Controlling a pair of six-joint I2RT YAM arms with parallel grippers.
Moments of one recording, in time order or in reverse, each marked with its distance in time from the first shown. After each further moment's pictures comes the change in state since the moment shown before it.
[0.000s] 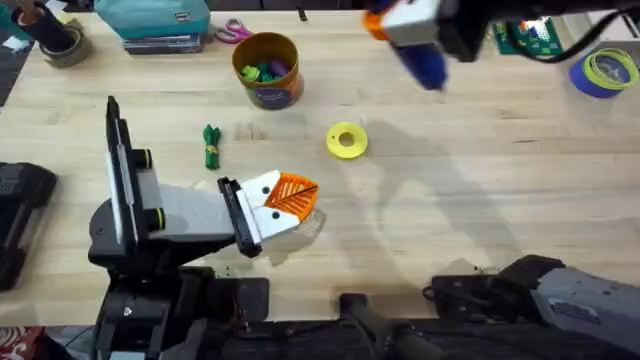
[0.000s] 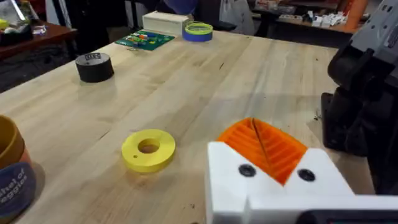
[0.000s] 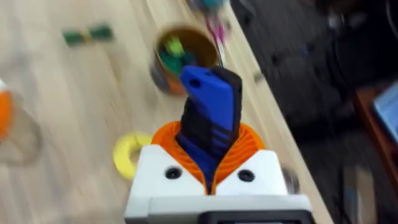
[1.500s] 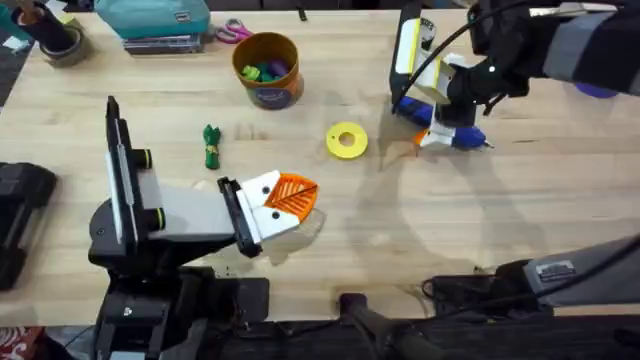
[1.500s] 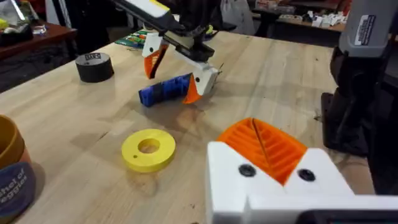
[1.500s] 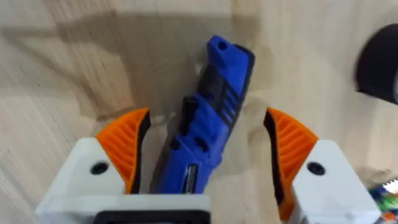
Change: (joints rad) left arm 0.000 0.000 0.000 0.000 0.000 0.000; right arm -0.350 0.410 -0.321 0.102 0.195 -0.487
